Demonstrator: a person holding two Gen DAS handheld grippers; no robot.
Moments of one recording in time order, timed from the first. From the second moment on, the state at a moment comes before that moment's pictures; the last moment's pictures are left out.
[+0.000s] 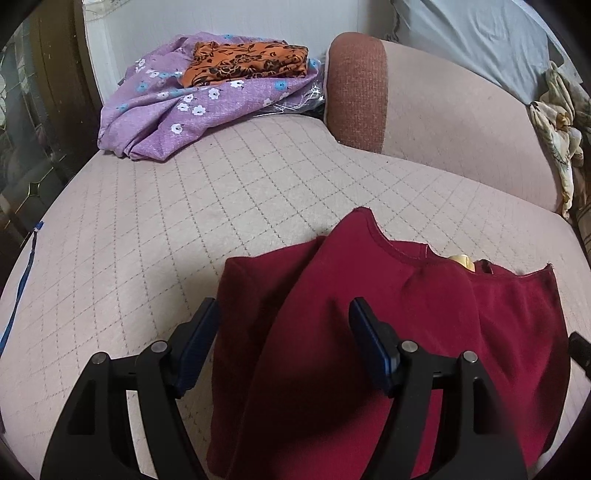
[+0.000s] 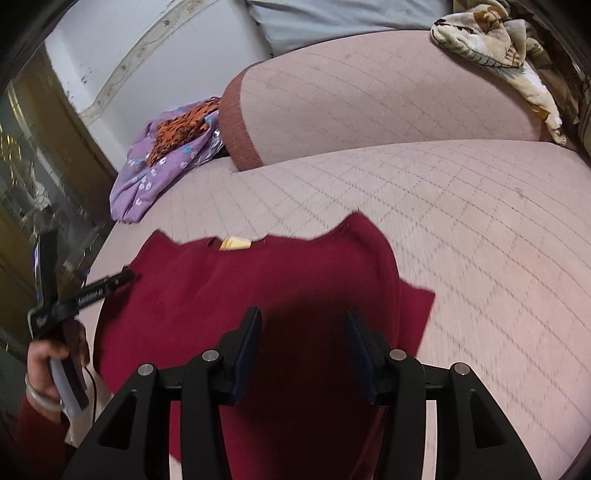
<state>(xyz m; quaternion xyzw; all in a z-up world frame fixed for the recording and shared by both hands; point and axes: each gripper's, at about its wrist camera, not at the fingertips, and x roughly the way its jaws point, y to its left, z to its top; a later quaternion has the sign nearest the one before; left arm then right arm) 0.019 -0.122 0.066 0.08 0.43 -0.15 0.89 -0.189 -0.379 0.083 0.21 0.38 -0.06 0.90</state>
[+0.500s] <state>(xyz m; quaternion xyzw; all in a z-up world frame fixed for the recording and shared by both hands) -0.033 -0.068 0.081 0.06 0.45 -0.14 0.88 -0.148 -0.336 0.106 0.19 0.39 0.00 0.90</state>
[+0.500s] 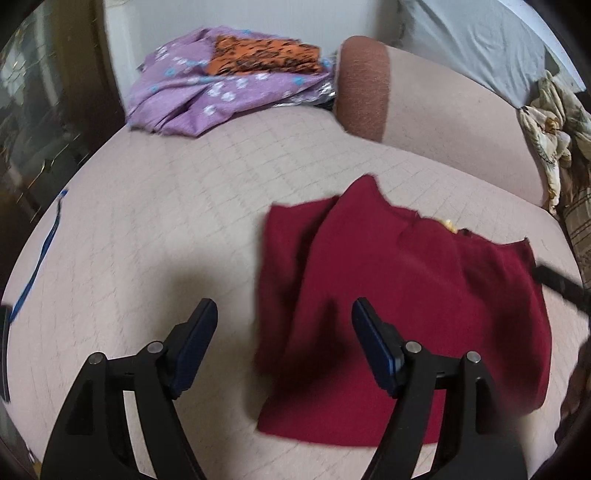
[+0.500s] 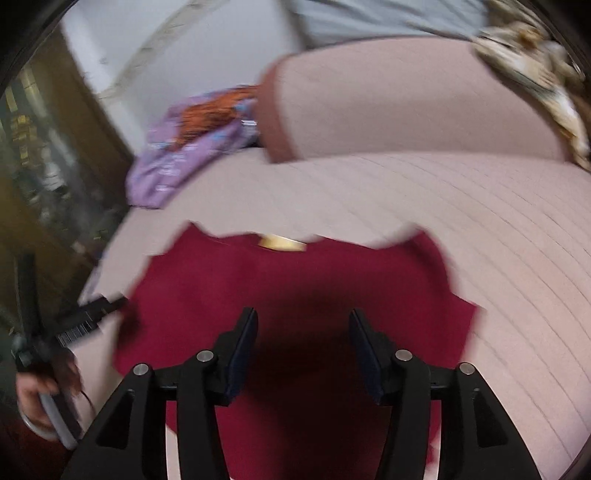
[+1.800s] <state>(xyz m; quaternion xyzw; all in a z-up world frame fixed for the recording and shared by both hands) -0.017 -0.035 0.048 -0.01 0.47 -0.16 0.87 0.047 -0.196 0.066 0.20 0.46 0.10 0.86</state>
